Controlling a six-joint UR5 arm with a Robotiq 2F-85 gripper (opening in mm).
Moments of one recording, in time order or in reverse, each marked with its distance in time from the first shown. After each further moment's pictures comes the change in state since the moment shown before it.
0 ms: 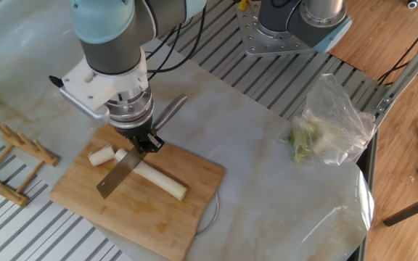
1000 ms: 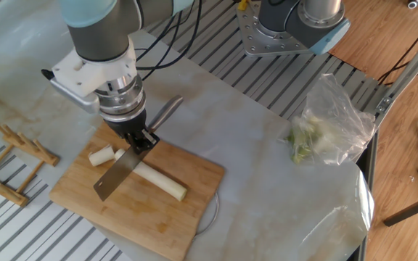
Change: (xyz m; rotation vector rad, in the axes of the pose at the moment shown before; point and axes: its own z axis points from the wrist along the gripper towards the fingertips) arm 0.000 -0.011 -0.002 -0.066 -0.022 -0.016
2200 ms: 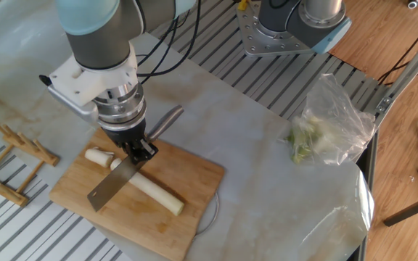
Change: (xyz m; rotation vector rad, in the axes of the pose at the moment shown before) arm -0.007 0.015 -0.008 0.015 0.029 0.016
